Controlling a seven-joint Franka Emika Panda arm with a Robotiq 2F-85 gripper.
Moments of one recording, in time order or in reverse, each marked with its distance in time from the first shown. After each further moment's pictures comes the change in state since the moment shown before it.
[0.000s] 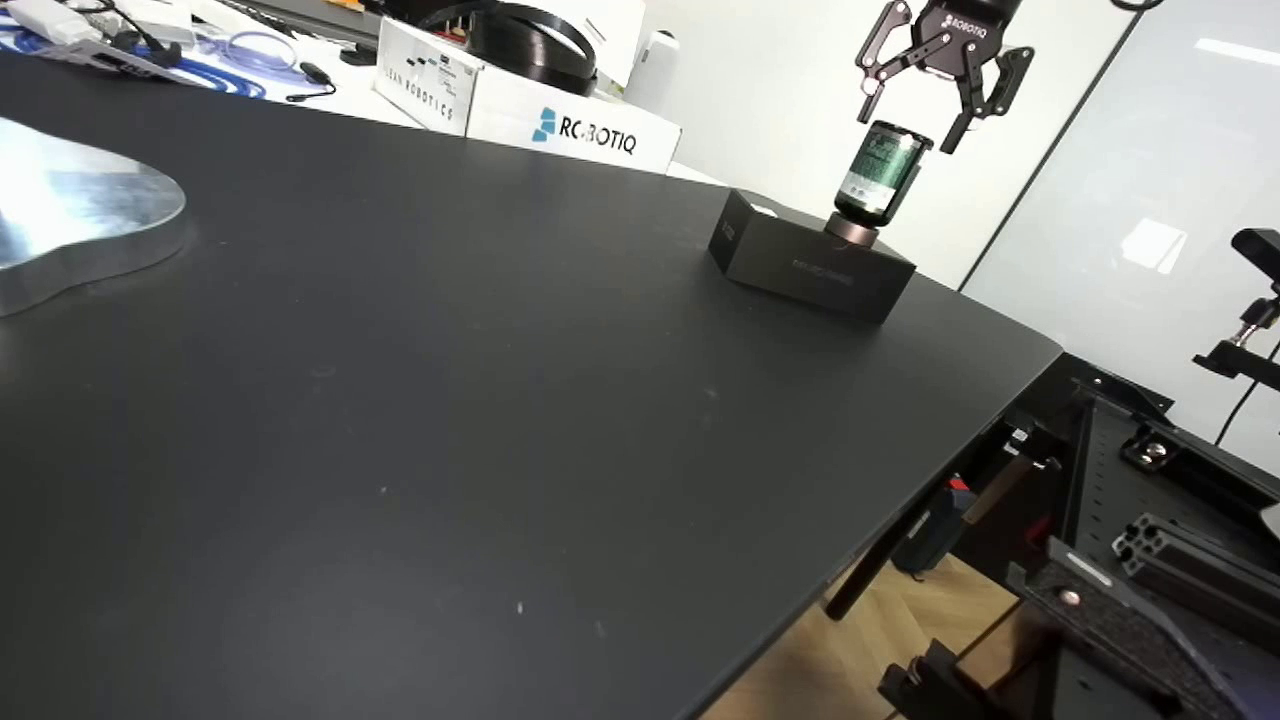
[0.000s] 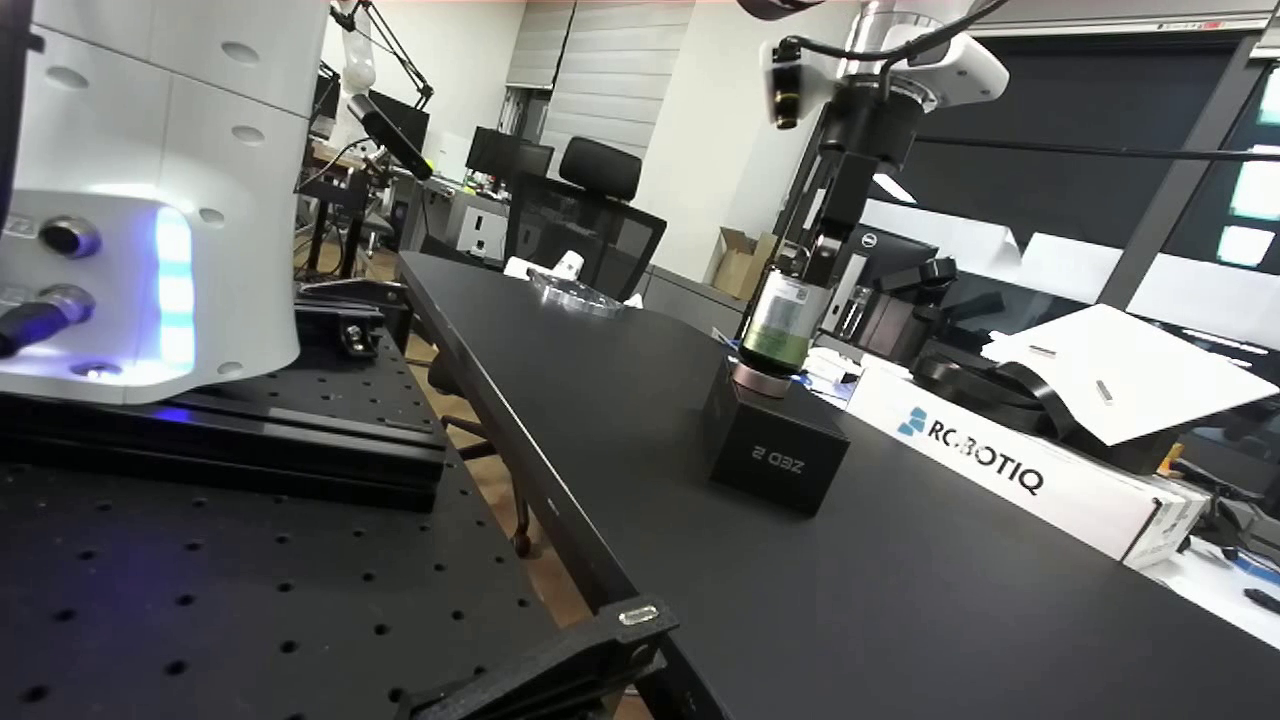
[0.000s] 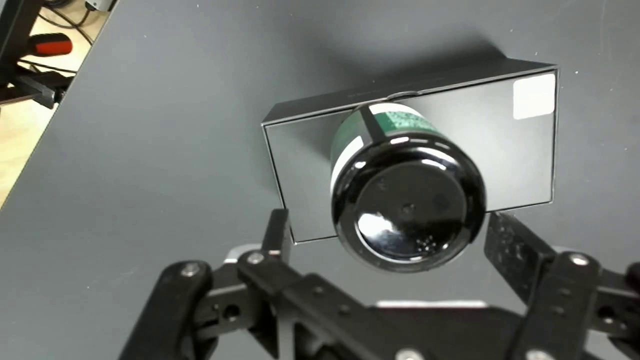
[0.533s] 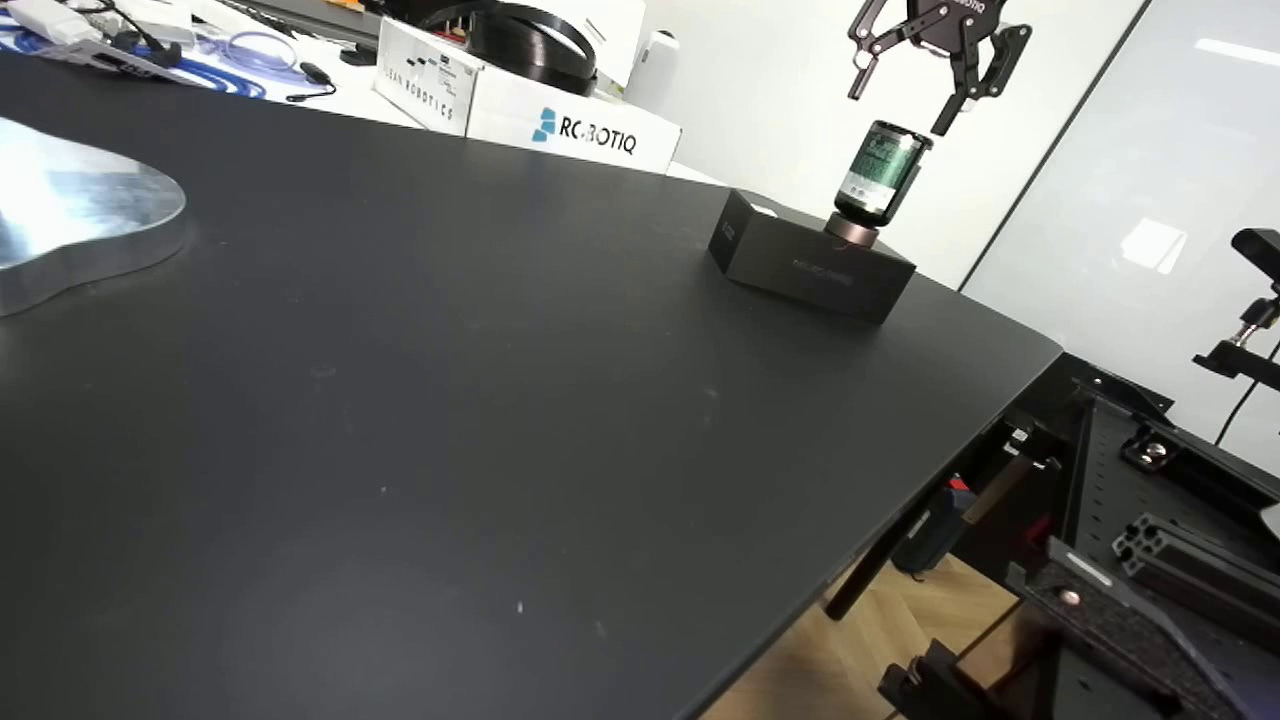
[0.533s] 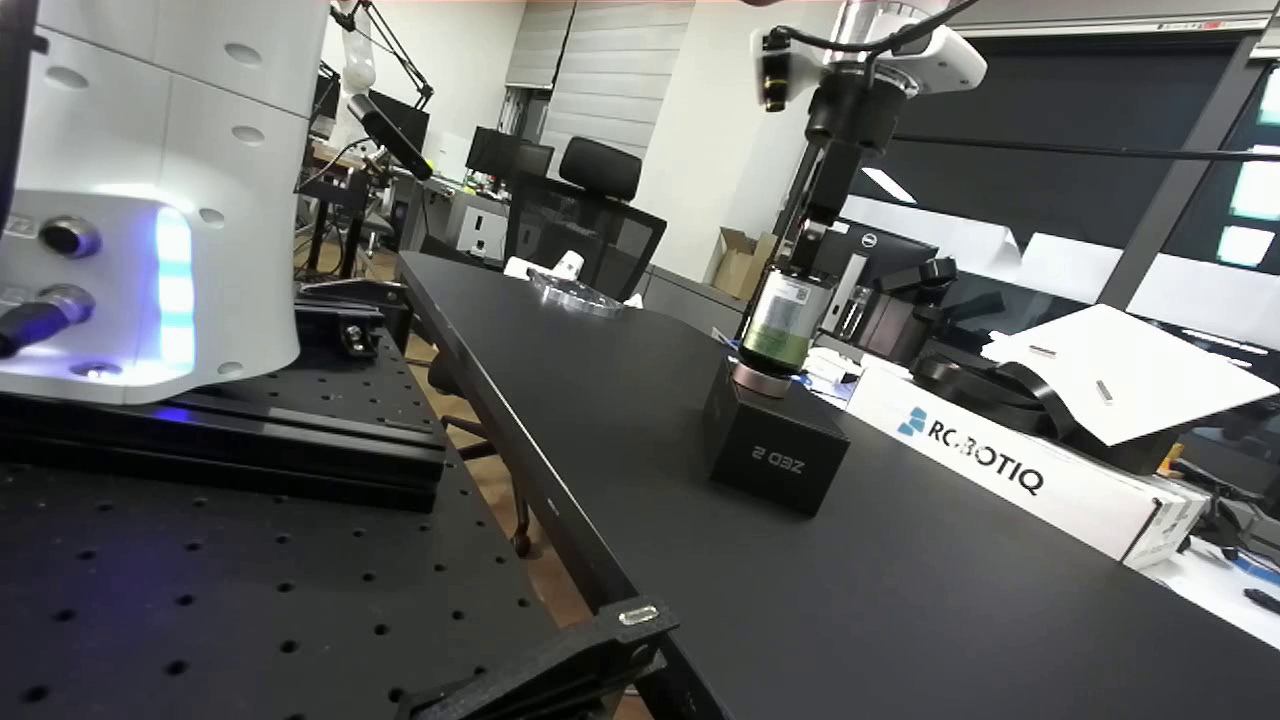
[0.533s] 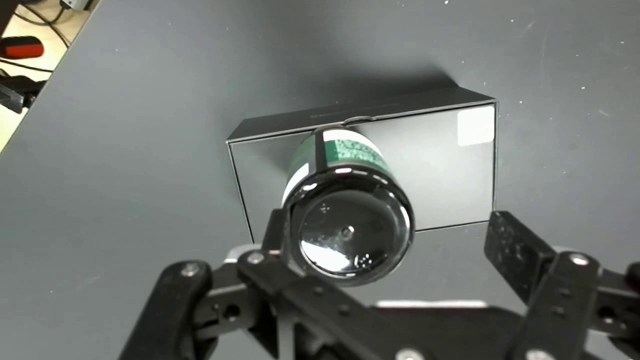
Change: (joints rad) arm 0.020 -0.032 0.032 0.000 0.064 -0.009 -0.046
